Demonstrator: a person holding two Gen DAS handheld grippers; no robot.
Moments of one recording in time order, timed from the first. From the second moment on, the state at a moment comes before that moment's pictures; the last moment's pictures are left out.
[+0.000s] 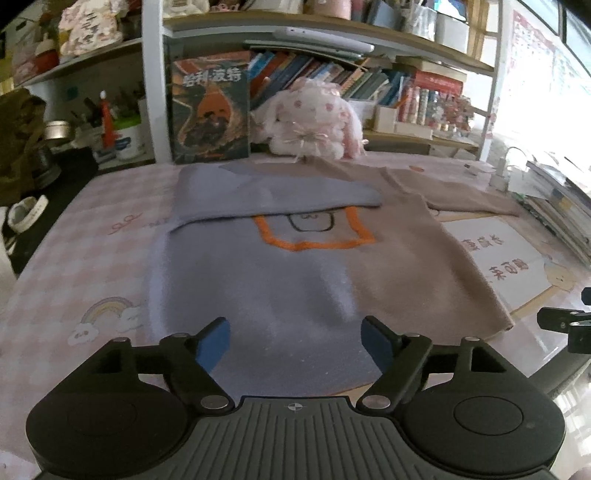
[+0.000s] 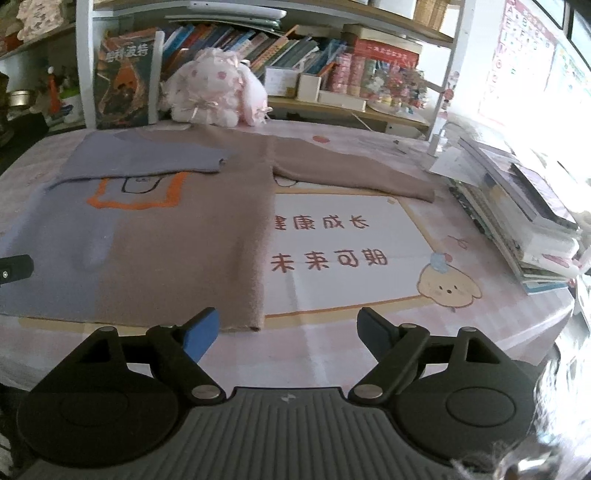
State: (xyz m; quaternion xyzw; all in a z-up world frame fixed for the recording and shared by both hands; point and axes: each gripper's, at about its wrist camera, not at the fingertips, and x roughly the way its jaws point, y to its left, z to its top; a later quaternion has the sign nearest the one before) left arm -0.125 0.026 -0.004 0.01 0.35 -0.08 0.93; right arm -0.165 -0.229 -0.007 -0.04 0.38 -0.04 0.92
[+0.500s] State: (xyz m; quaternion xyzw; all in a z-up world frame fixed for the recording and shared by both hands) left arm -0.087 -0.023 -0.007 0.02 0.36 -0.07 0.93; right arm -0.132 -0.277 -0.015 -0.03 0.39 -0.05 0.92
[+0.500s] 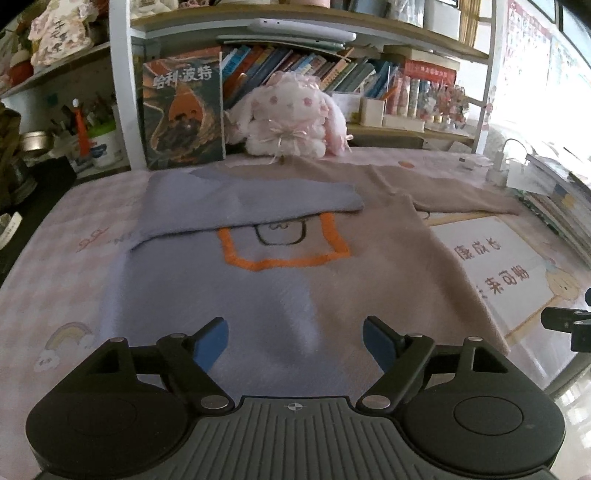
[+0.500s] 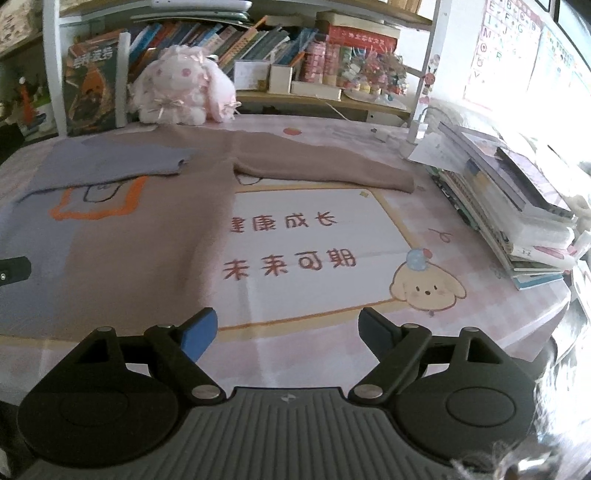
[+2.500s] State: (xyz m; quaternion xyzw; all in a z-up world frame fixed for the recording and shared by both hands) left arm 0.001 -0.171 -0.013 -0.02 0.39 0.09 0.92; right arm 0.120 -0.487 -0.072 0.08 0.40 0.00 0.91
